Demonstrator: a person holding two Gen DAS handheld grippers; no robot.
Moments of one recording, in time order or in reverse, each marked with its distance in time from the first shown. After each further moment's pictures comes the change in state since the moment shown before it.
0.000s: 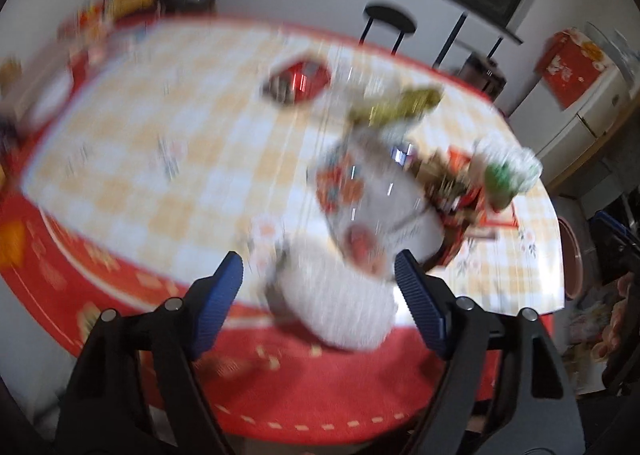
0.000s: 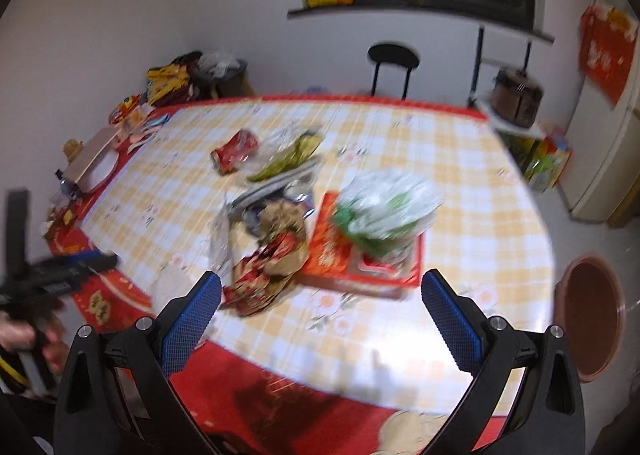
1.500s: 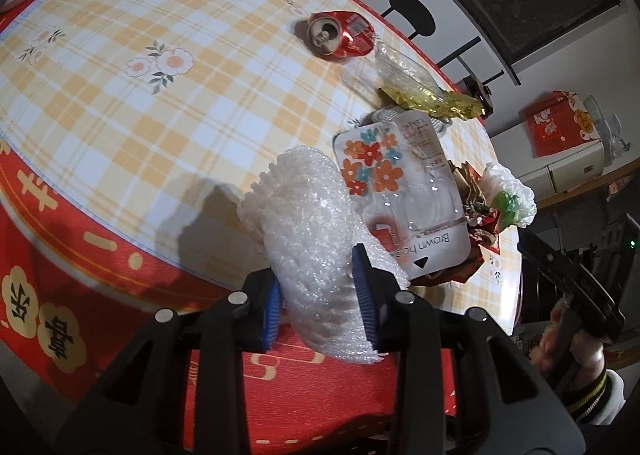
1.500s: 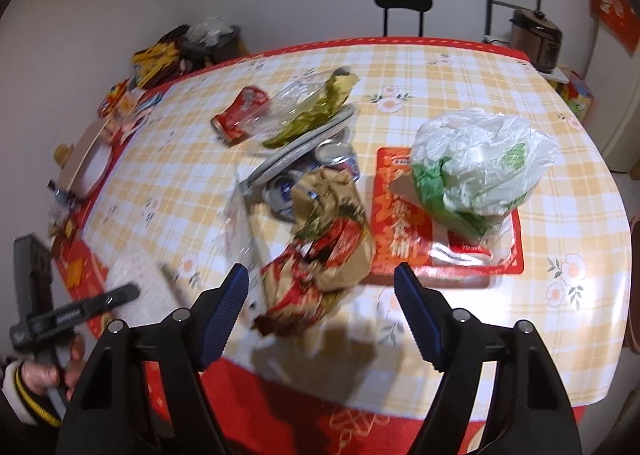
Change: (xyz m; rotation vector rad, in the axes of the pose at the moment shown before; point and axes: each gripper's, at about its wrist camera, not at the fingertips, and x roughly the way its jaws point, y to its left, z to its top) left arm 0.054 0.085 -0.004 -0.231 0.103 -0.237; right arm 0.102 0.036 0.006 0.113 0.120 0.029
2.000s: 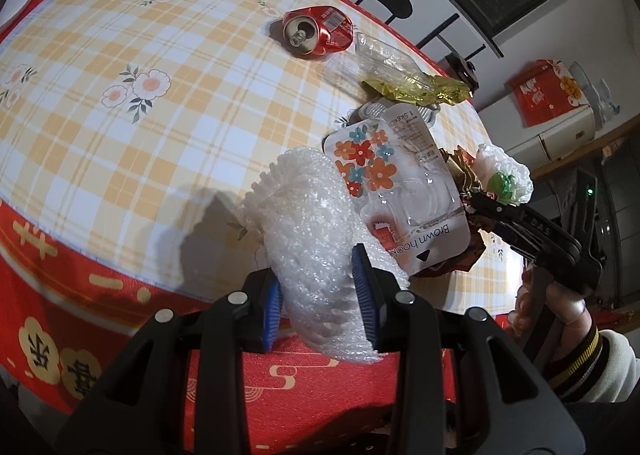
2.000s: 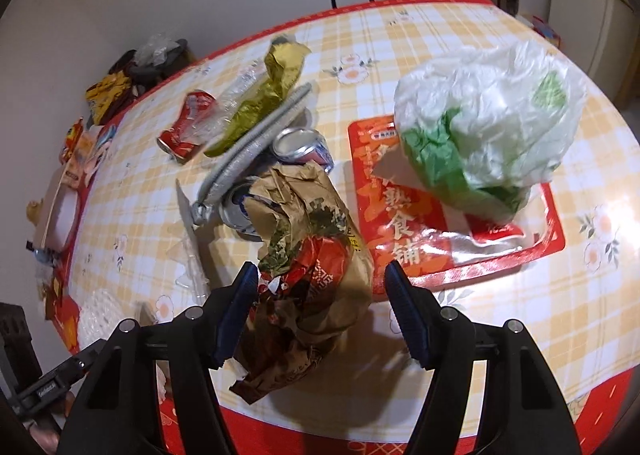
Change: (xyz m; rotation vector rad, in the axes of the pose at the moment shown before) left arm 0.004 -0.002 0.016 0.126 0.036 -0.022; right arm 0.060 -0.015 0.001 0.221 0.044 -0.048
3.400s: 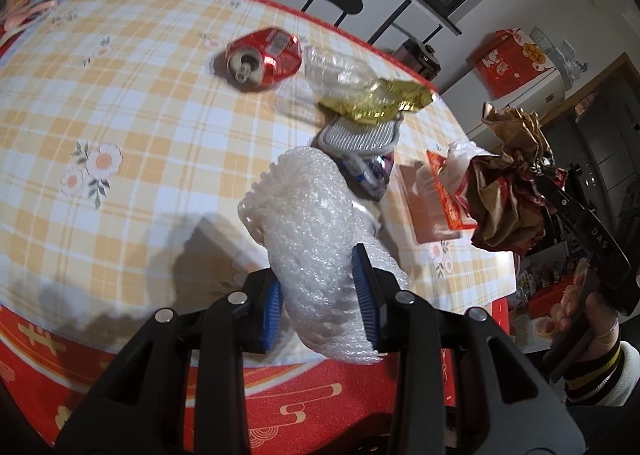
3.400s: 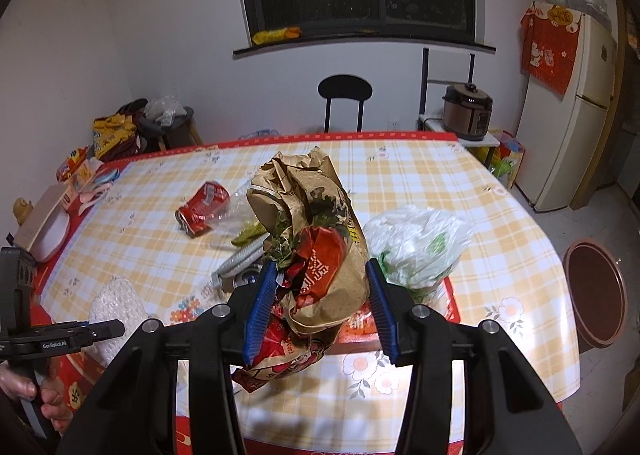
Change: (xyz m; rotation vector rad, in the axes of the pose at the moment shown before) left arm 0.002 -0.020 0.041 0.182 -0.022 -0.077; right arm -0.122 0.030 -0.010 -0.170 -0.407 -0.144
